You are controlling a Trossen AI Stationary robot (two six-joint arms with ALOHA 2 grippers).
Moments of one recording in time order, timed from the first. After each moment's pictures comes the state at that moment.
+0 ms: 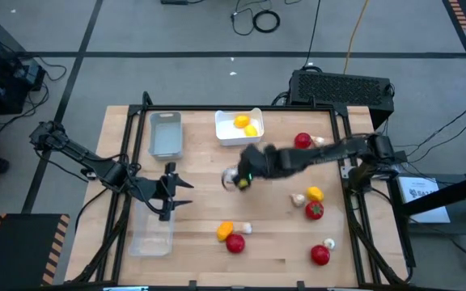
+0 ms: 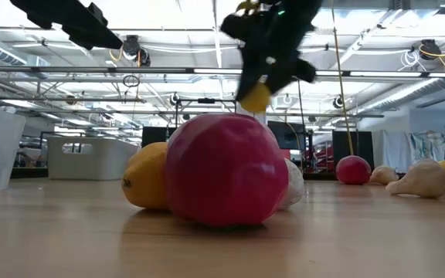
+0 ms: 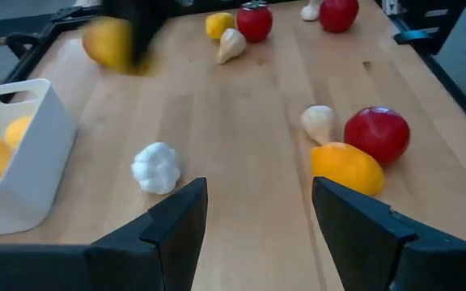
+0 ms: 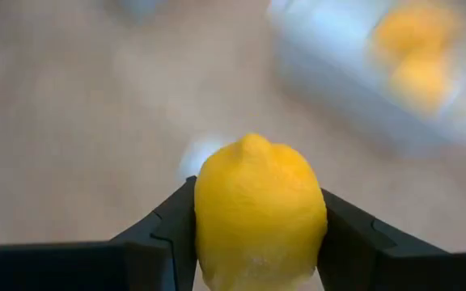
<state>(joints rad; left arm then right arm) -0.47 0.94 0.63 -0.25 -0.40 -0.15 0.06 1.76 1.42 -0.70 0.45 0.78</state>
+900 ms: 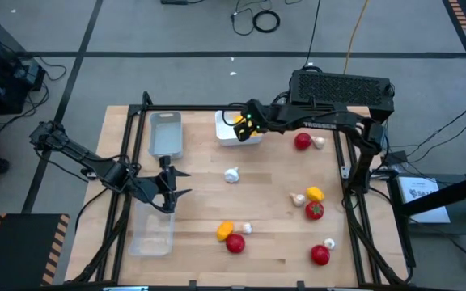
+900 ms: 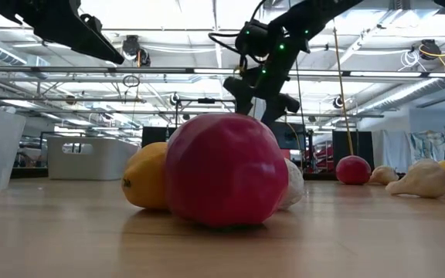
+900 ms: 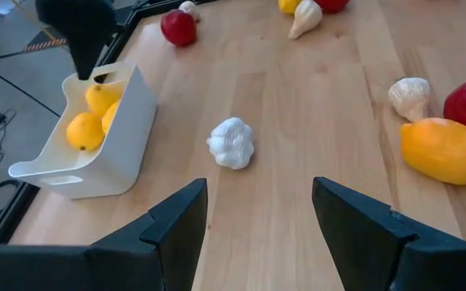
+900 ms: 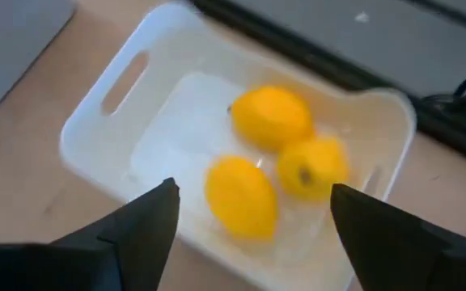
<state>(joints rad) -0.47 0.94 0.63 -0.35 -0.60 -0.15 -0.39 1.82 1.42 -0.57 0.26 0.56</state>
